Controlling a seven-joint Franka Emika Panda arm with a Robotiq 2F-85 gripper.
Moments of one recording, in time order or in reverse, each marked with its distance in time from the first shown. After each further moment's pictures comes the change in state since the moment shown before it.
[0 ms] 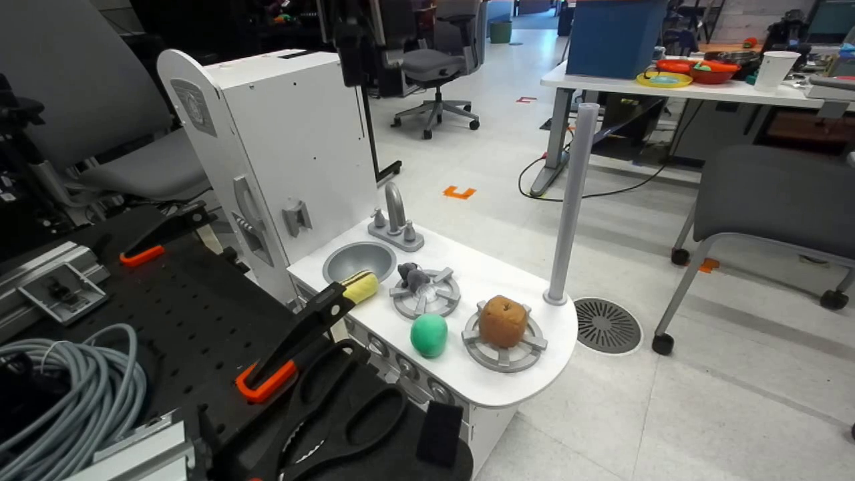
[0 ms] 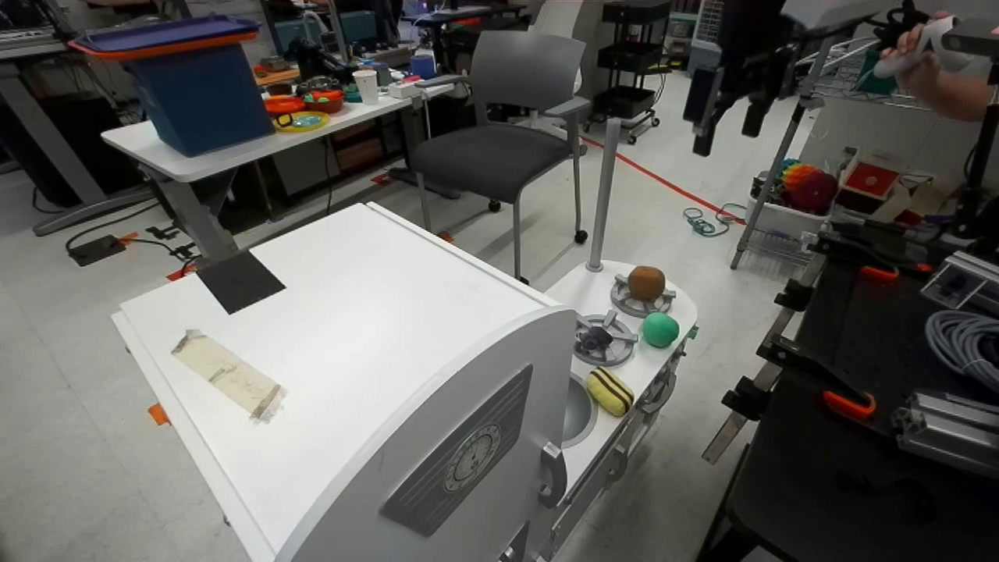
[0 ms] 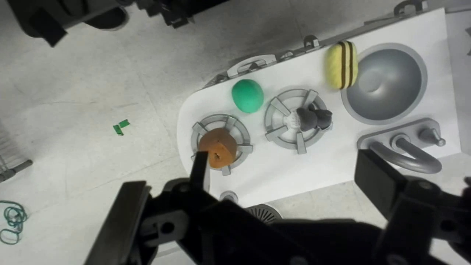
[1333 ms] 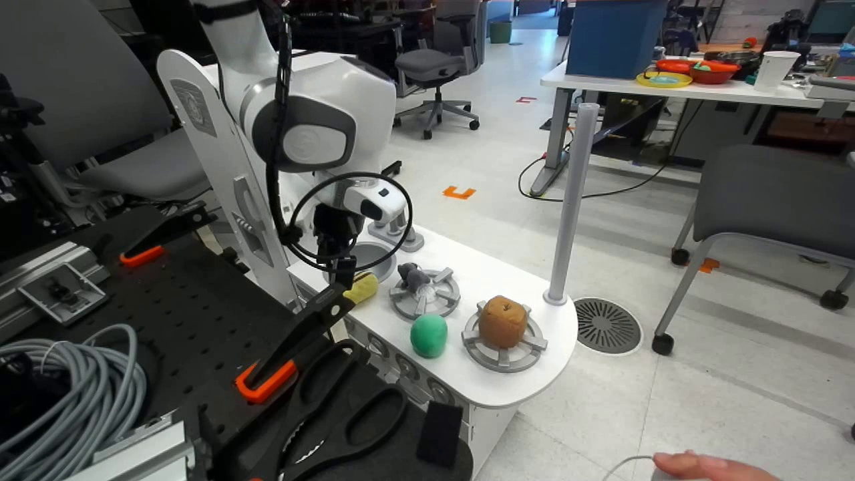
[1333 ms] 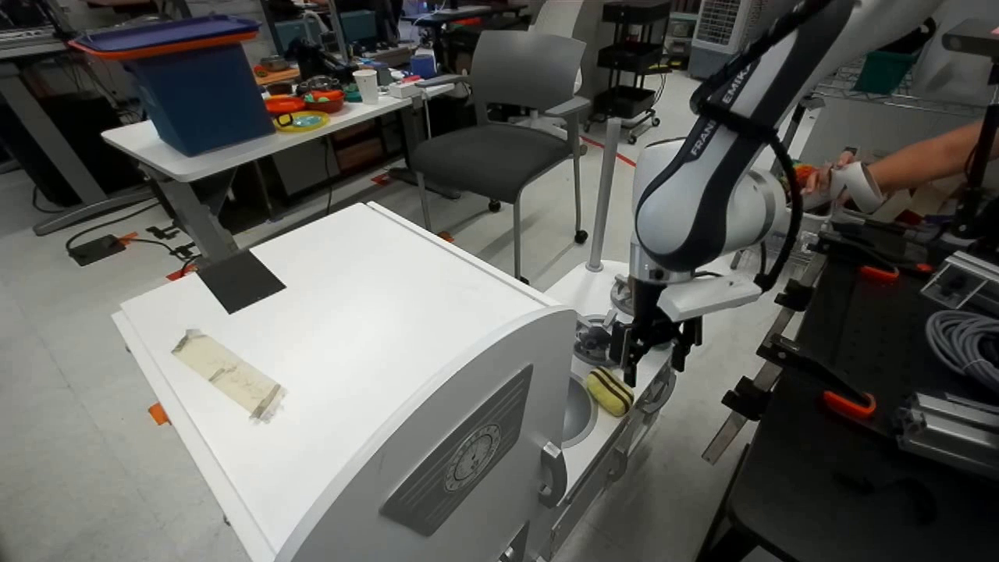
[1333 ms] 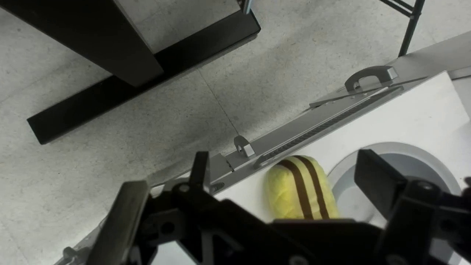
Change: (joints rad) arm 0.068 0.834 0.117 0.346 0.441 0.262 -0.145
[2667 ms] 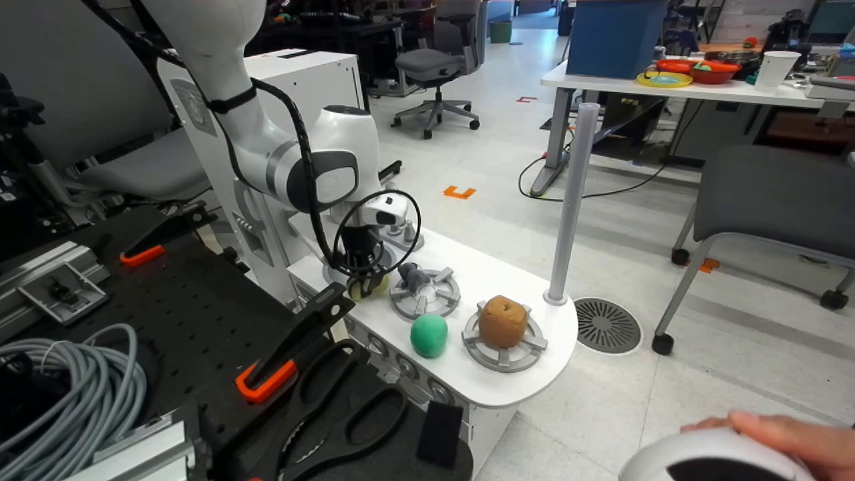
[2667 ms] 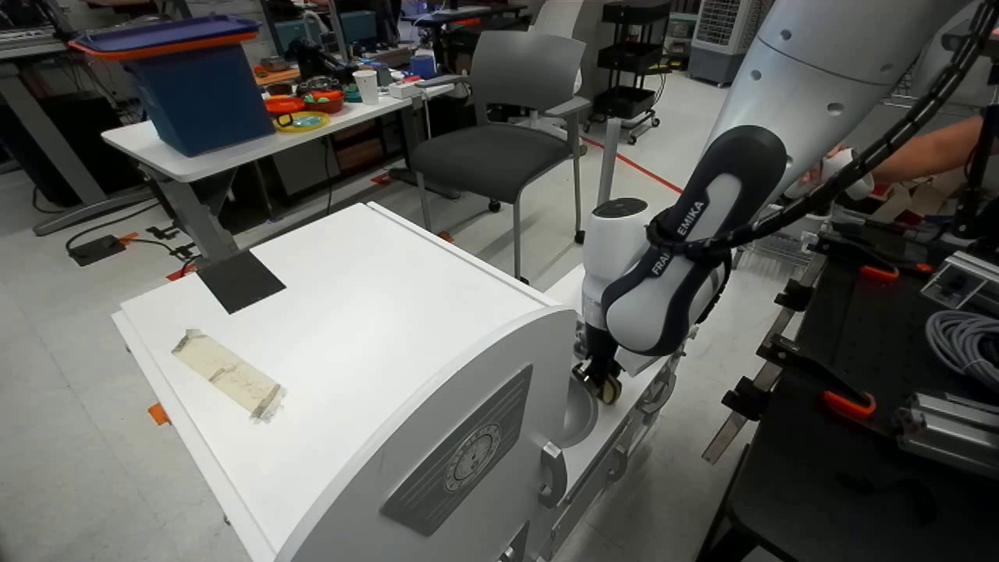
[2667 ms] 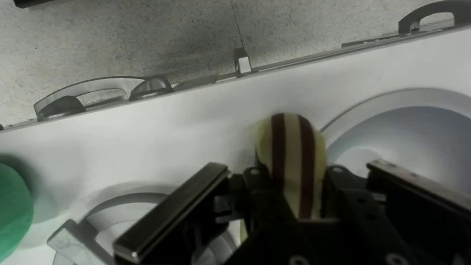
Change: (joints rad) arm 0.200 0.276 -0.124 0.318 -0.152 0.140 0.021
